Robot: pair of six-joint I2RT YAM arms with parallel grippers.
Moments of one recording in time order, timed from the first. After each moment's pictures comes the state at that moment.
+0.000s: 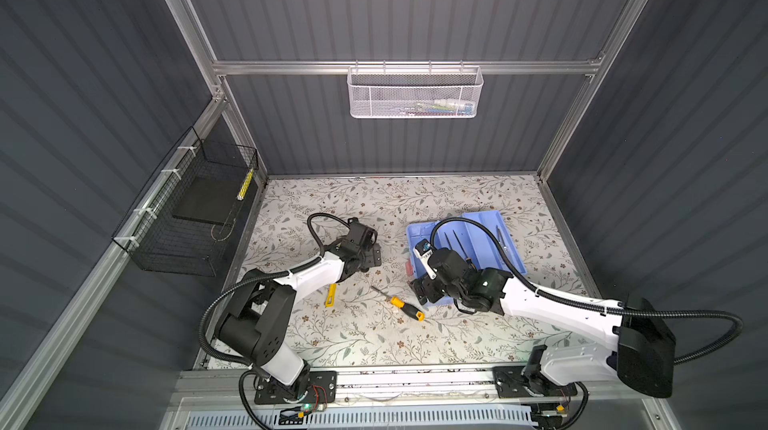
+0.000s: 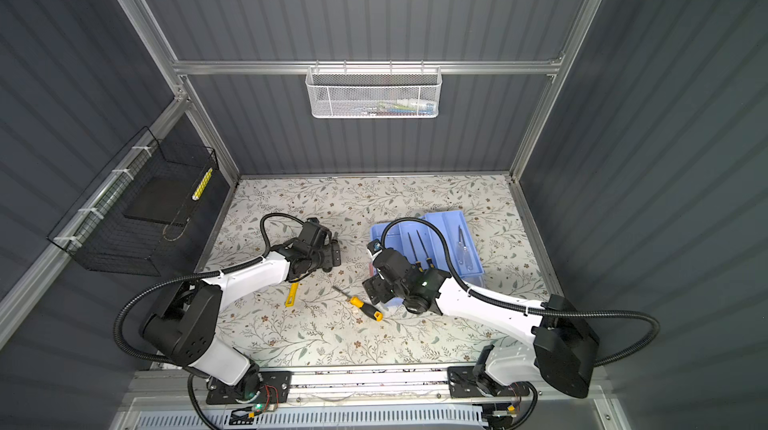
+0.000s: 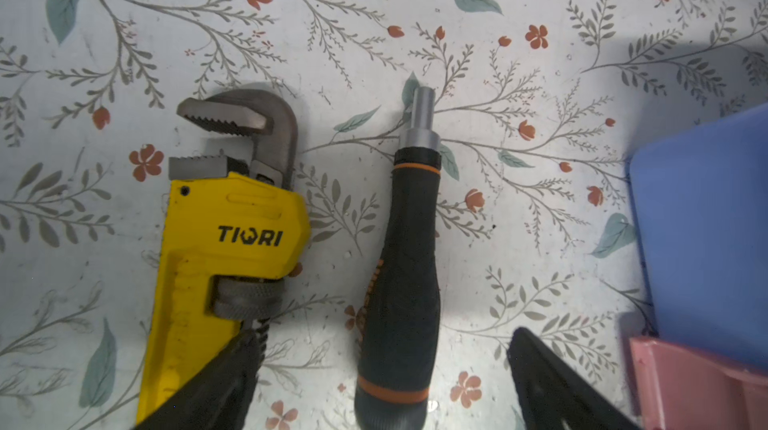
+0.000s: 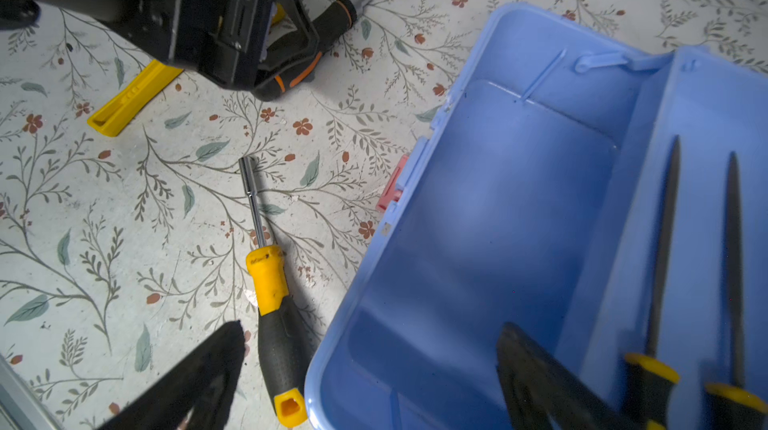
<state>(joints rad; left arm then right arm) -0.54 1.59 0.90 -0.28 -0.20 -0.51 0.95 1.32 0.85 -0.35 0.21 0.24</state>
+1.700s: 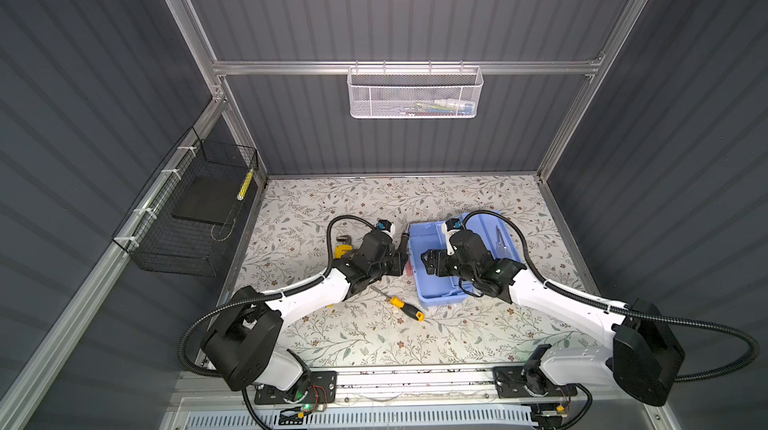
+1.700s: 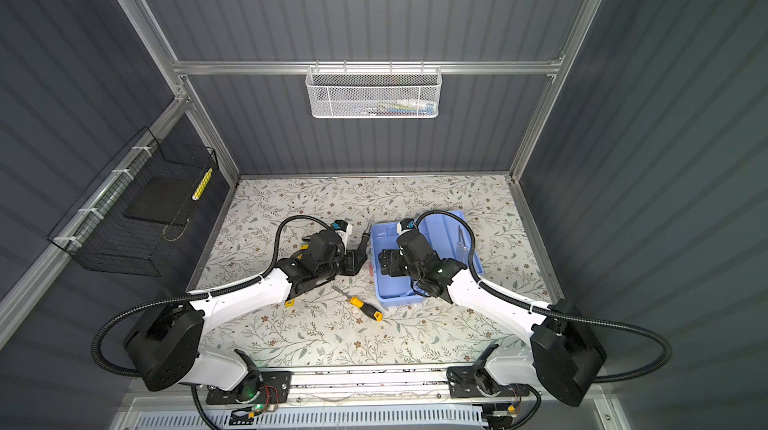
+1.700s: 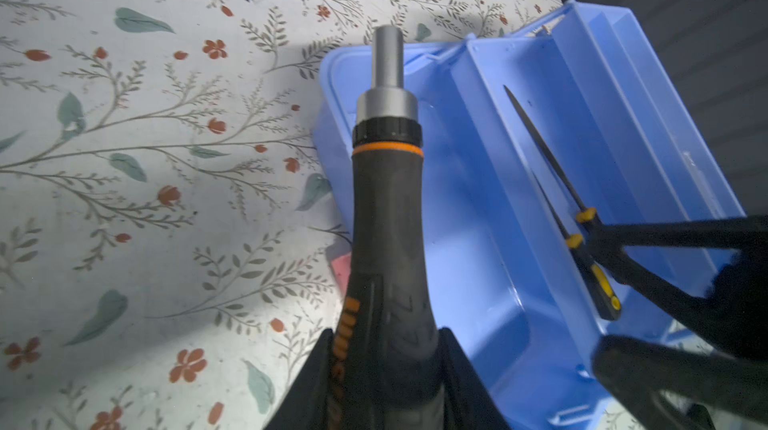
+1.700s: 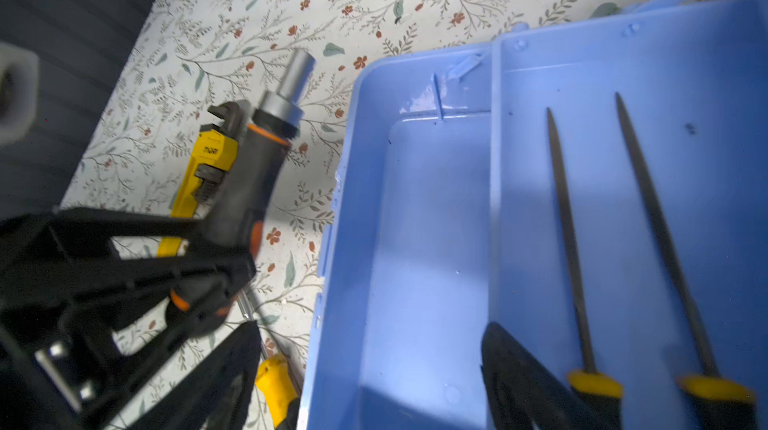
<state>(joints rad) -0.76 1.46 0.83 -0.03 0.04 -0.56 0.73 1.31 0.80 -0.18 0.08 0.56</state>
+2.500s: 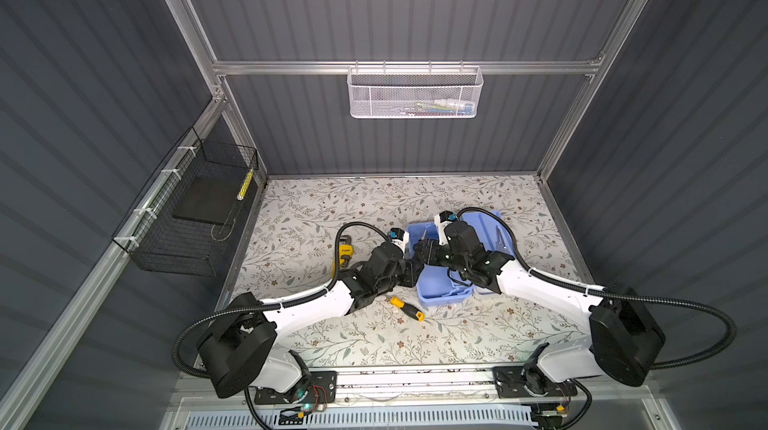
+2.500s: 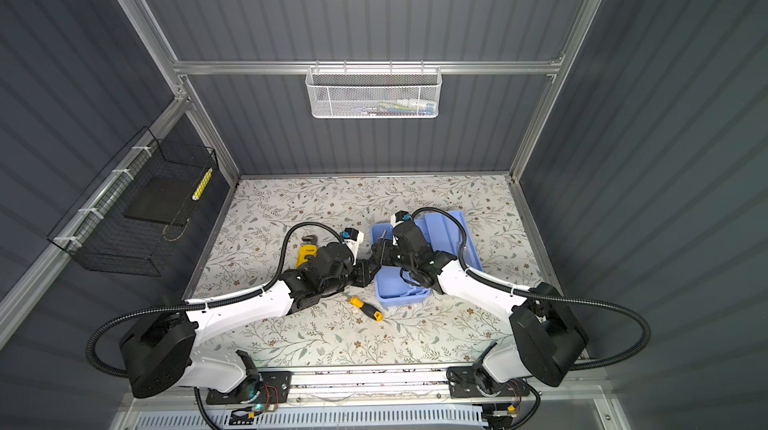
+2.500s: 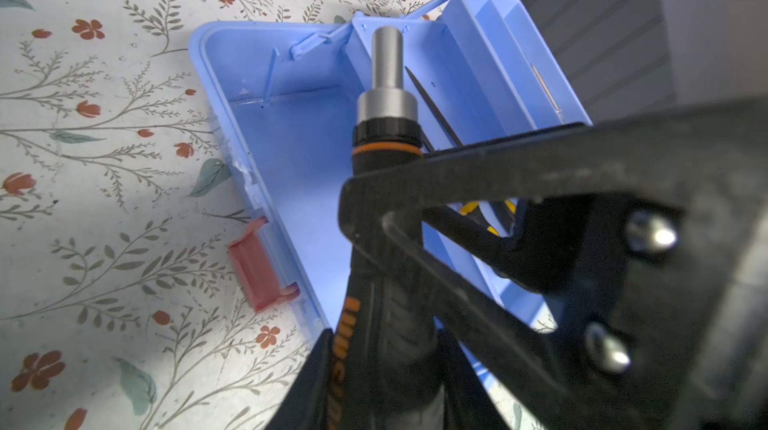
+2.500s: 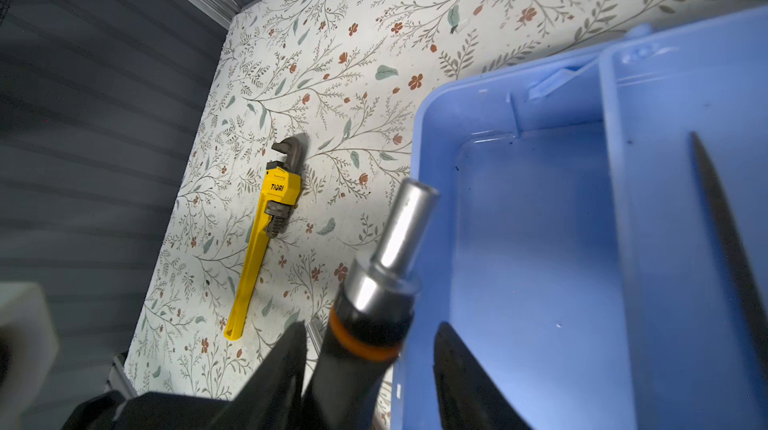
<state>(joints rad) -0.90 1.42 0.78 0.09 0.01 -0.64 0.70 1.43 0.86 -0.03 -0.06 0.70</state>
